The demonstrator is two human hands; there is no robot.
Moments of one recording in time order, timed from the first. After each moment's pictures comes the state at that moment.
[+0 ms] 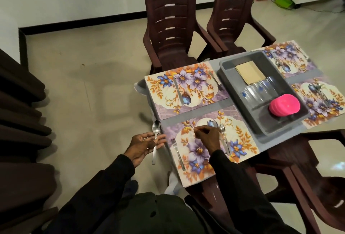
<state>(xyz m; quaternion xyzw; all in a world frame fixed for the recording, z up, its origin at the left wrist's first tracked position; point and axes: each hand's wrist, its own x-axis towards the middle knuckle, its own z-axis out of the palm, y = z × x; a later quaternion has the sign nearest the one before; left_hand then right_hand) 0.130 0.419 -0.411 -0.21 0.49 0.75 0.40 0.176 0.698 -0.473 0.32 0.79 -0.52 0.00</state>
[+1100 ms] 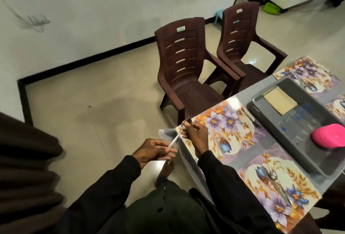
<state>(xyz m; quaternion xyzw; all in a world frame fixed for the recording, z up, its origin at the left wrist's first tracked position) -0.195 0.325 -0.395 -0.04 0.59 0.60 0.54 -0.143 0.519 -0.423 0.36 0.60 -0.71 -0.10</state>
